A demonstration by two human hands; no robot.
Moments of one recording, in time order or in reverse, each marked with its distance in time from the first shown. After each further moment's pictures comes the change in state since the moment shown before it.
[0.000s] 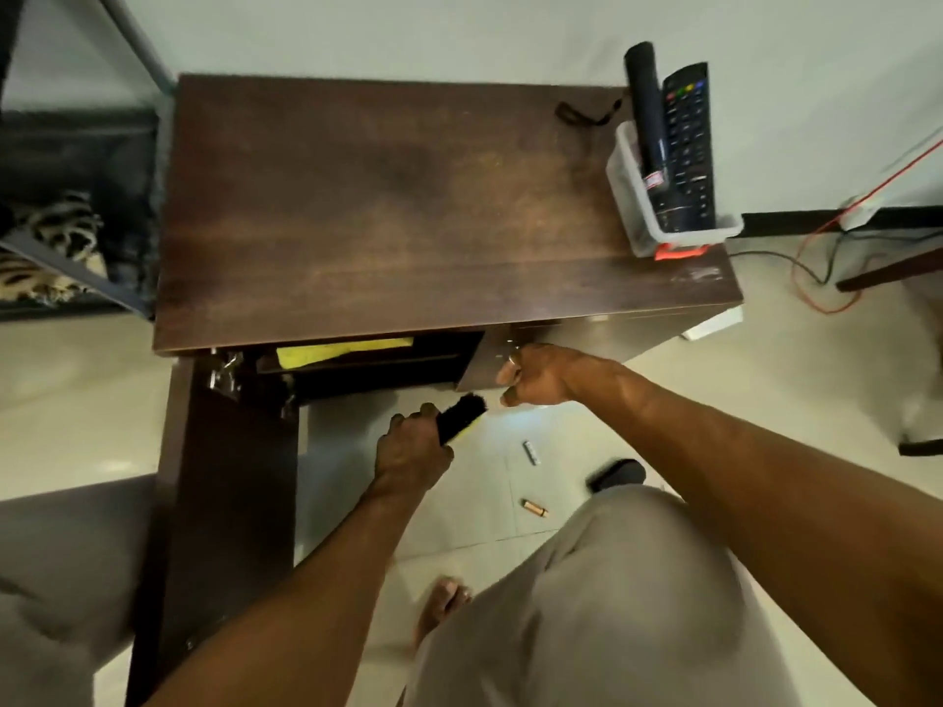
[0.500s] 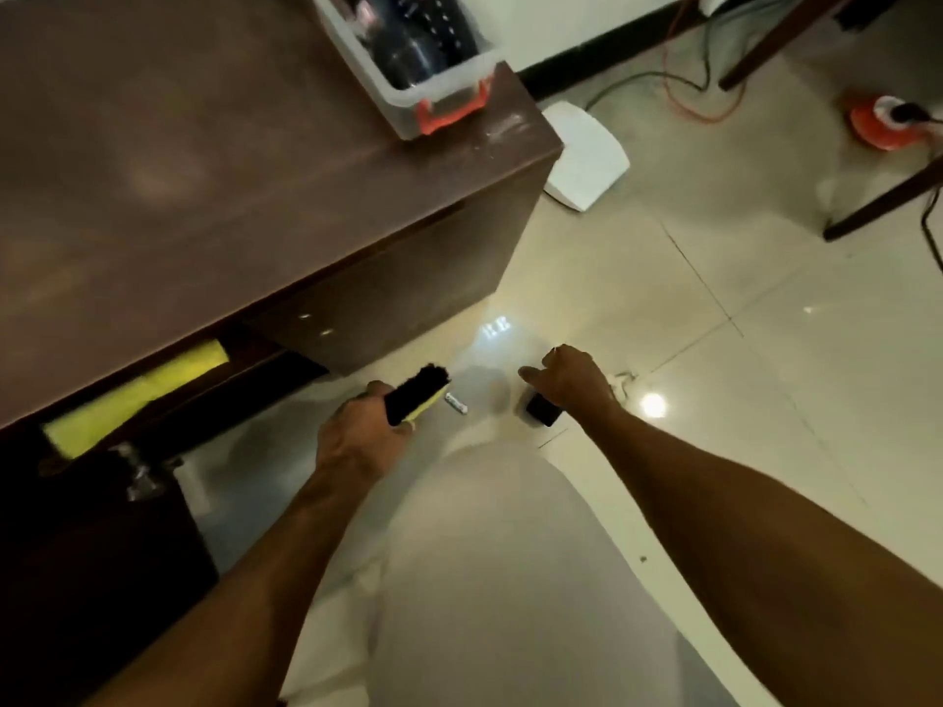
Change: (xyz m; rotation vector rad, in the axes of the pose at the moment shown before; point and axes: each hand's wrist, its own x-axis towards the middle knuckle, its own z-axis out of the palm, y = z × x) left_hand 0.023 0.077 0.042 0.125 -0.112 0.171; right_hand 0.046 0.227 0.165 0.680 0.397 0.549
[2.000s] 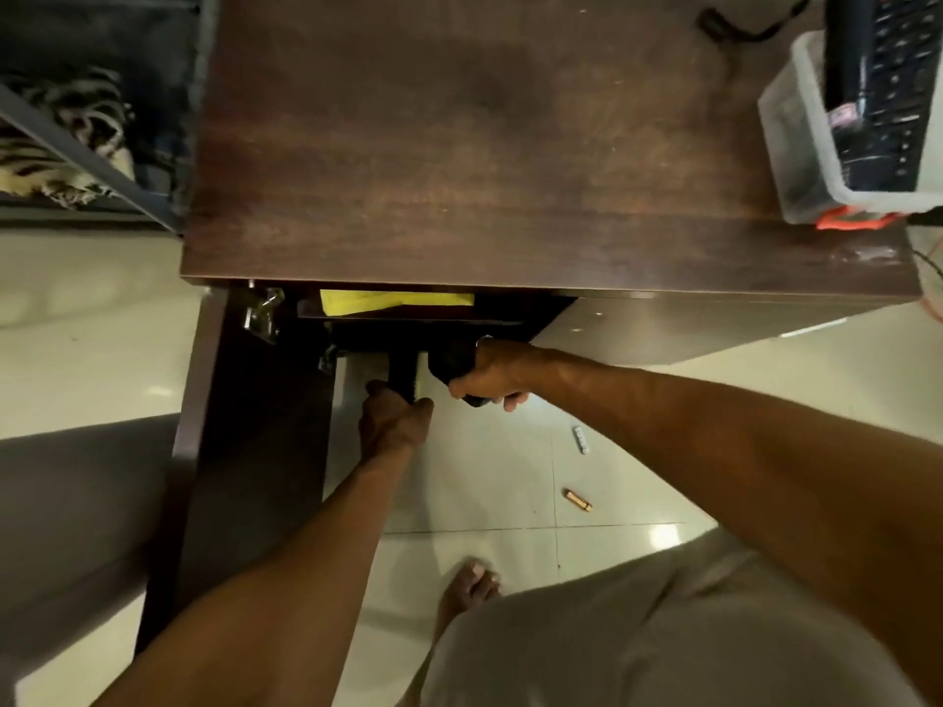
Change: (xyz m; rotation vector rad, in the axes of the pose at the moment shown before) left_hand -0.027 -0.153 -0.010 -0.781 0.279 -0.712; right_hand -0.125 -0.277 0.110 -0.655 -0.528 -0.559
